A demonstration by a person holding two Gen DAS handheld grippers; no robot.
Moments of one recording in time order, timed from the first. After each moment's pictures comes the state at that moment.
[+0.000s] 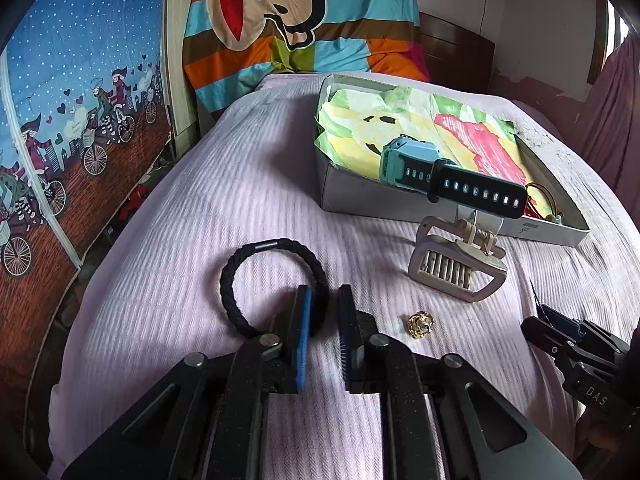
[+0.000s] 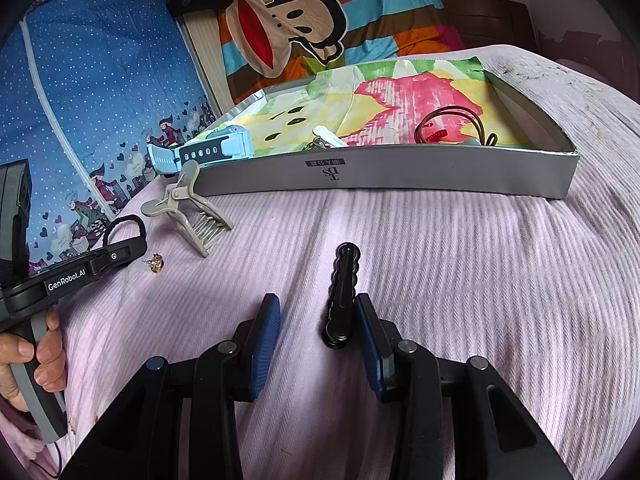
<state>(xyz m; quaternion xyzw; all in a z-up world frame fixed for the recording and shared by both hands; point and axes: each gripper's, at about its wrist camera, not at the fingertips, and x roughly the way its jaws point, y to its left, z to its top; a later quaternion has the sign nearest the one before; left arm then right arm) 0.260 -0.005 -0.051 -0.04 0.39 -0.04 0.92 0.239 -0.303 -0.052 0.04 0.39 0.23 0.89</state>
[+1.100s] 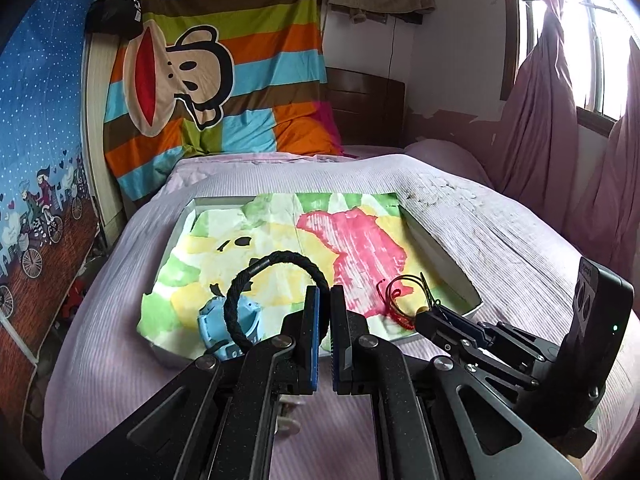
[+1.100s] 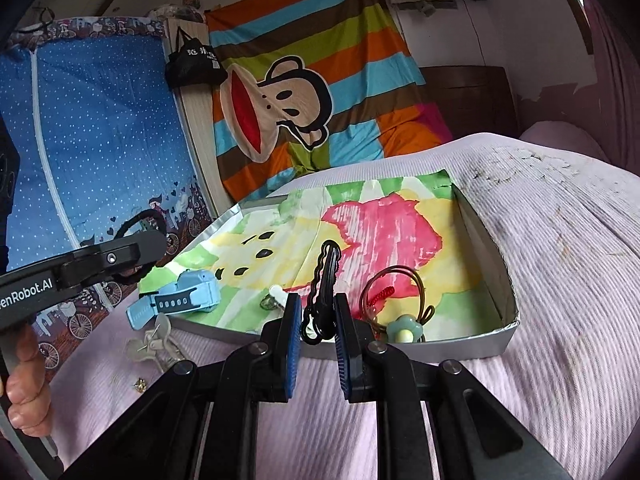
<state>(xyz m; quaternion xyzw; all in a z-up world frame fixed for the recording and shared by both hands) 0.292 -0.110 0.042 -0.01 0.28 -0.17 0.95 0.286 -0.342 0.008 0.07 0.25 0.19 0.95</state>
